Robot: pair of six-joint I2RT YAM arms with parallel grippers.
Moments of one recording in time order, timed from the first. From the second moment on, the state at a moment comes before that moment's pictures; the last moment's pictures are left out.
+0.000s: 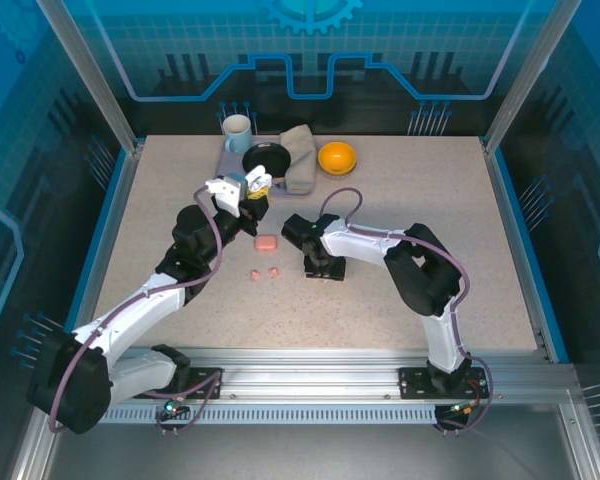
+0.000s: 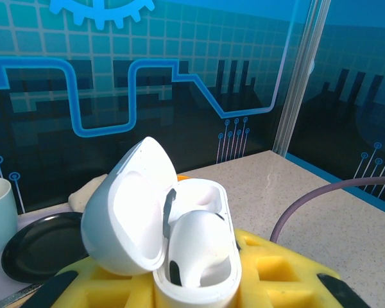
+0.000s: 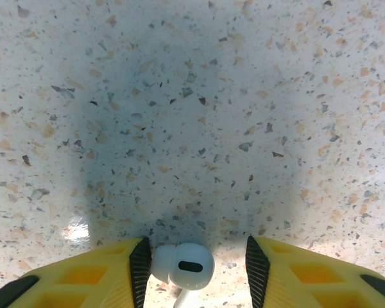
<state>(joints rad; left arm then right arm) -0.40 1.12 0.65 0.49 0.13 -0.10 0.81 2.04 1.43 -0.94 0.21 0.99</state>
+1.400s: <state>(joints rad) -0.40 1.14 0.65 0.49 0.16 -0.14 0.79 1.97 1.32 -0.82 0.21 0.95</state>
